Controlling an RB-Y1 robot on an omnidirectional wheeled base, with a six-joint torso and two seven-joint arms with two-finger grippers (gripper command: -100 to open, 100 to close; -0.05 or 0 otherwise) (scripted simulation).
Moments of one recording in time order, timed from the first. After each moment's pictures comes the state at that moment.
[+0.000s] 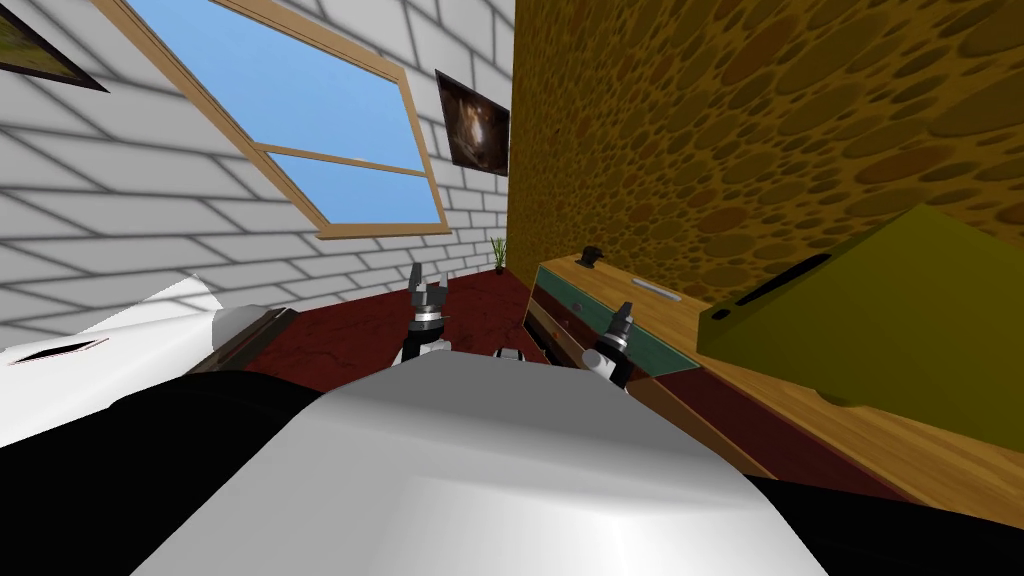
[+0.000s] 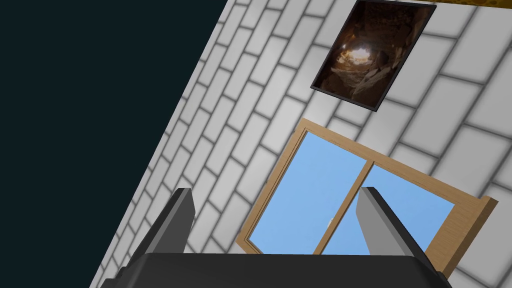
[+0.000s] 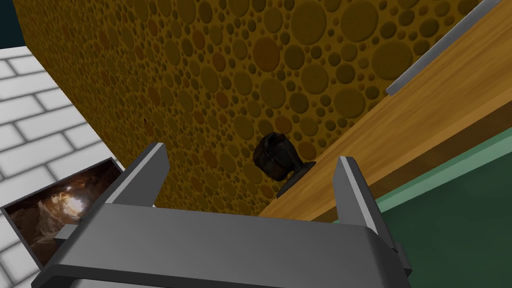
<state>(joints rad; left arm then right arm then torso) 0.53 0.04 0.01 -2.21 0.06 -0.56 0.17 0.27 -0.19 -0.14 -1.64 -0.83 -0.73 -1.91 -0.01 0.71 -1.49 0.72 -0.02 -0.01</state>
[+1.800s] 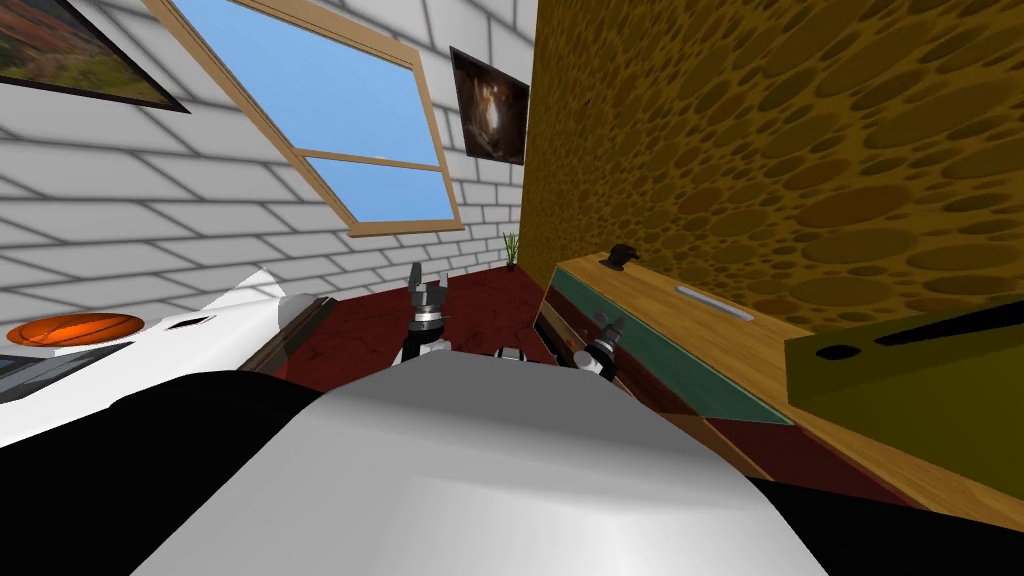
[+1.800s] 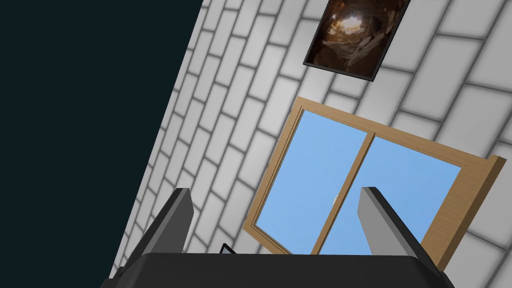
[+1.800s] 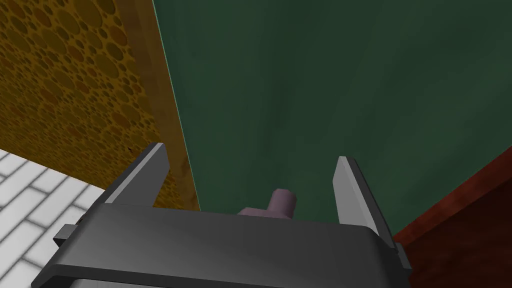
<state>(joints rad) 0.53 0.04 0.01 -2.21 0.06 -0.56 0.17 0.24 -0.11 -0.14 -1.48 -0.97 -0.73 -2.22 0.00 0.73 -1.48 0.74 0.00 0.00</state>
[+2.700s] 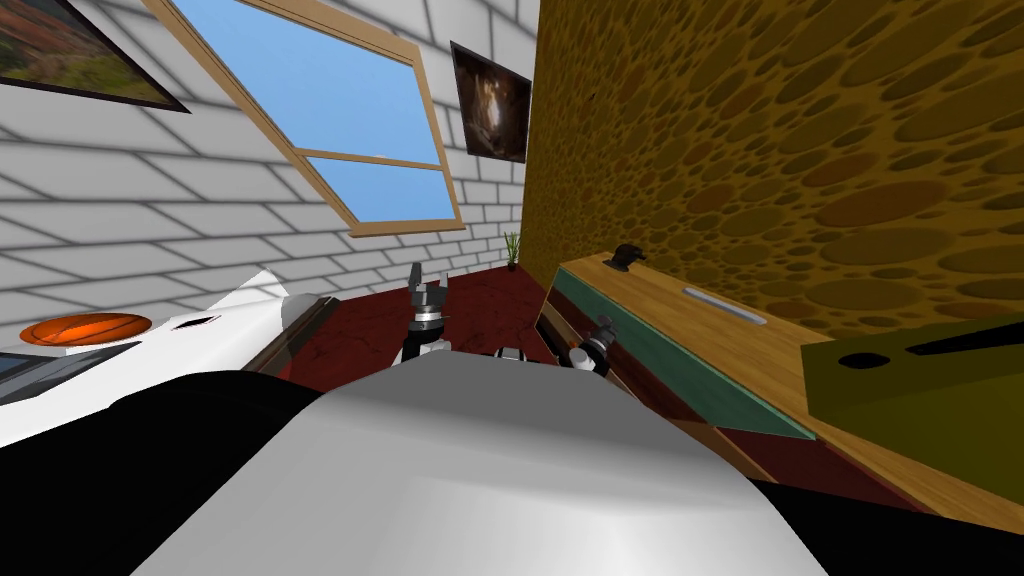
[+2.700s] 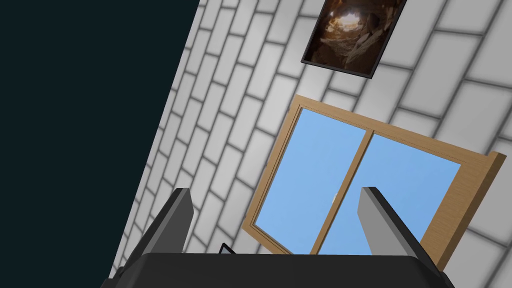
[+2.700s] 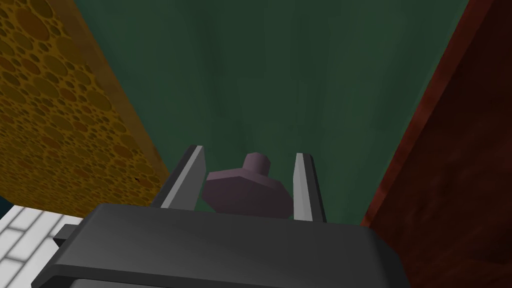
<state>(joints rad) 0.53 0.04 0.01 -2.21 0.06 -0.56 0.17 0.21 -0.04 -0.16 -1.46 -1.02 -0.71 -2.30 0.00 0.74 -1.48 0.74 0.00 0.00</state>
